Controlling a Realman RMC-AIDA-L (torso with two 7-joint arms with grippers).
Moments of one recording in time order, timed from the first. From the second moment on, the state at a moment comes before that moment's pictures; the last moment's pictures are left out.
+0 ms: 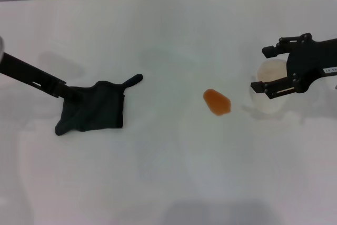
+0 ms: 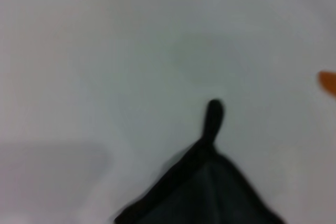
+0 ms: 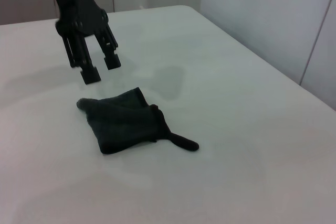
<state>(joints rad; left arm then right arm) -0.70 -2.04 0.92 1.13 2.62 1.69 -2.37 0.39 2.01 -1.17 -1.35 -2.05 -1.44 1.78</state>
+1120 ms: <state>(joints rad) -0.76 -2.08 1.14 0.89 2.71 1.31 -2.54 0.40 2.01 -1.17 -1.35 -2.05 -1.43 1.78</state>
